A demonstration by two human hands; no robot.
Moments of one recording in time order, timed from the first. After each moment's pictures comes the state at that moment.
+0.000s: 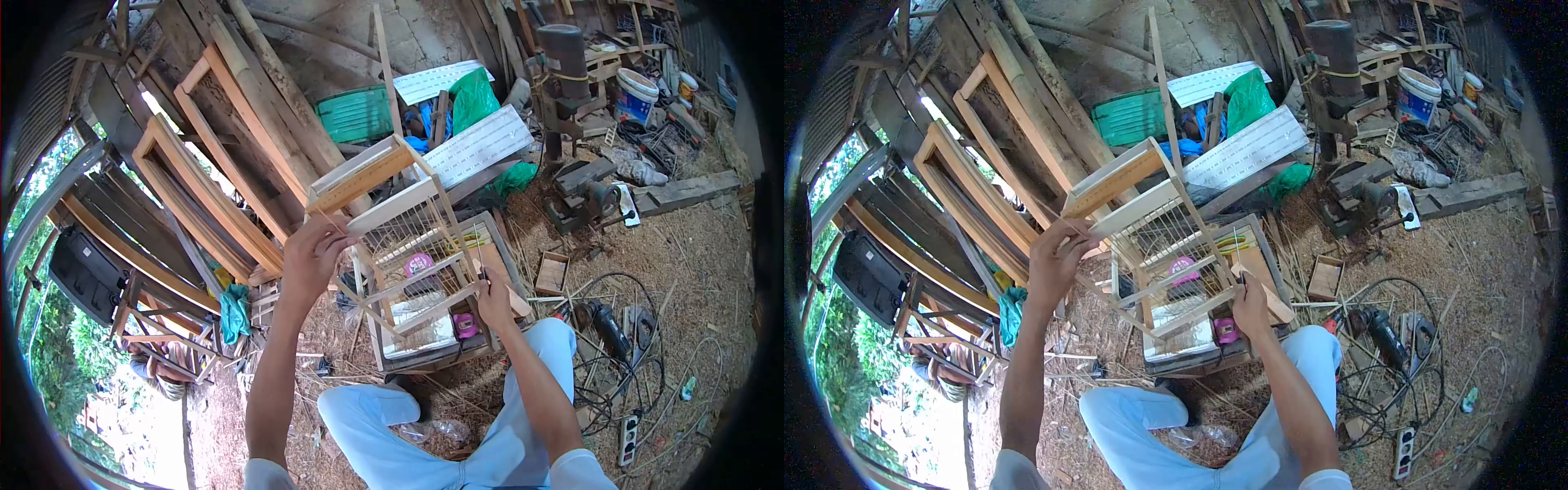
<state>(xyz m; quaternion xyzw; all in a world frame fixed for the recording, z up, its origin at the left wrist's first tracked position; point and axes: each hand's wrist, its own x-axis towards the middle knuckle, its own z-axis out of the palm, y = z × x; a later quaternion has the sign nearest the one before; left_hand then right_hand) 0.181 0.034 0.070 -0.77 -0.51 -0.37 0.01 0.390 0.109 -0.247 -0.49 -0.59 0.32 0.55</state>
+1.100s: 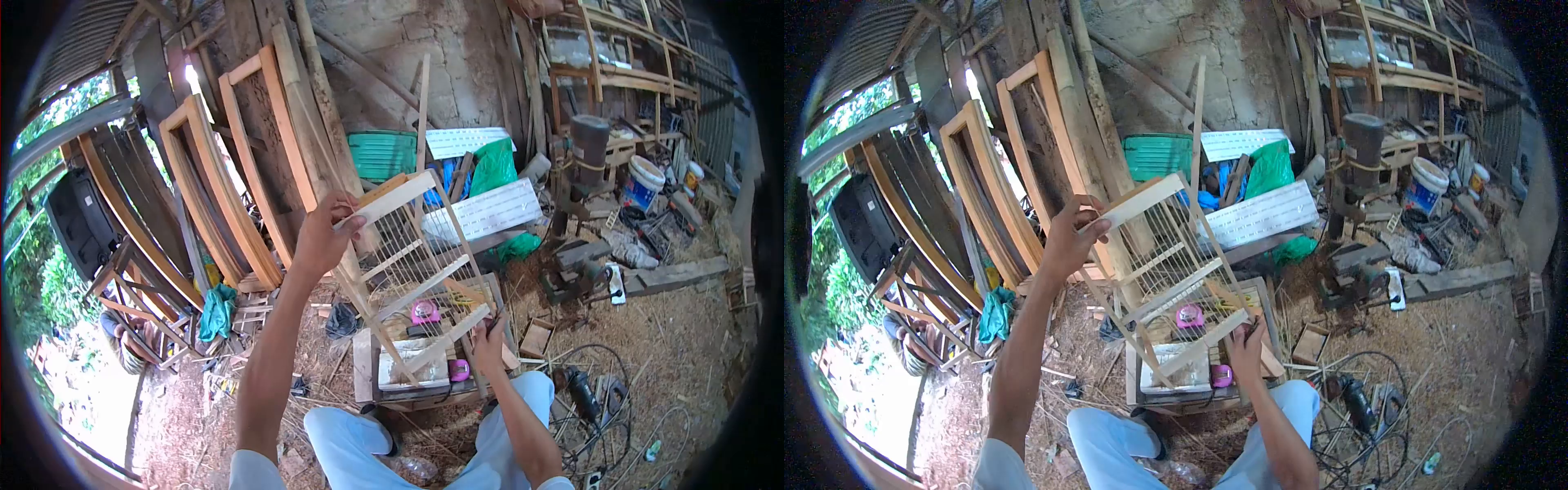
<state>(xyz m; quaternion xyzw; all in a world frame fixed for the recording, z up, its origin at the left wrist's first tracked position) 0.152 0.053 0.135 -0.69 -0.57 -0.45 -0.07 0.380 0.113 -0.222 -0.44 -0.54 0.40 0.59</state>
